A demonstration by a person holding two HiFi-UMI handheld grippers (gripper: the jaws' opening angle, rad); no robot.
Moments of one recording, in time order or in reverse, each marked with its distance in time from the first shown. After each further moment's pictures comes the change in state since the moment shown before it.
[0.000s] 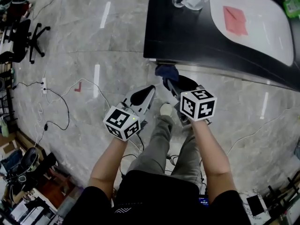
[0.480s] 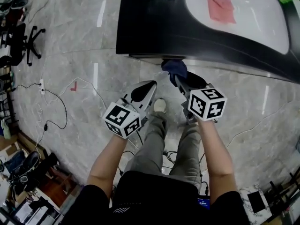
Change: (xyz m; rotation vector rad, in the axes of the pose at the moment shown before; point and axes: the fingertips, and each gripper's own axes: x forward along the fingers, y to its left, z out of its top) left arm 0.050 -0.063 -0.008 0.018 0.011 -0.039; right arm -0.078 -0.068 -0.002 0.036 -0.060 -0.042
